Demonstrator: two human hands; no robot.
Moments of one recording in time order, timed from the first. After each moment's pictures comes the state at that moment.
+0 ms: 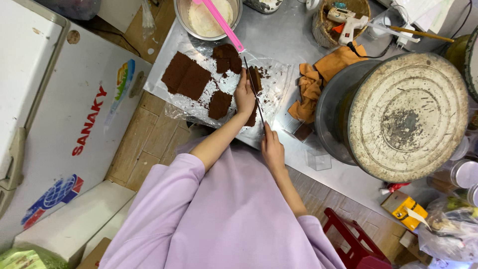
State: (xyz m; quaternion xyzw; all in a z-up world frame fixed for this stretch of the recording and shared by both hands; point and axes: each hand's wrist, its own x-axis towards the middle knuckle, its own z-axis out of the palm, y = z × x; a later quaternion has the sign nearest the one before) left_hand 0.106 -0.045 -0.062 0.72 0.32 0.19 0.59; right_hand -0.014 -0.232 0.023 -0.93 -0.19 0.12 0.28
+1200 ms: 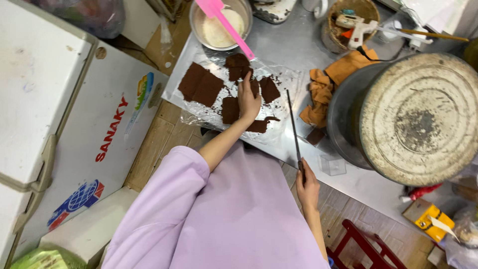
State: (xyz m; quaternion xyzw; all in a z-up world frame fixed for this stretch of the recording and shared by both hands) left_hand 0.088 -0.014 -0.004 0.82 0.30 0.13 0.47; right_hand -0.074 -0.315 0.083 -0.92 -0.04 0.10 0.37
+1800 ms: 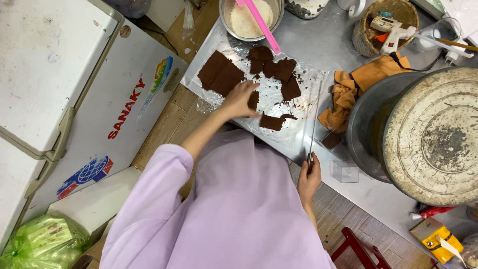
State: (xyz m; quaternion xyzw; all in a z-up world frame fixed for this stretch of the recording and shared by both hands) left_hand 0.029 0.091 0.047 0.92 0.07 -0.20 0.33; right_hand -0.067 -0.282 0.040 -0.89 0.02 0.06 0.46
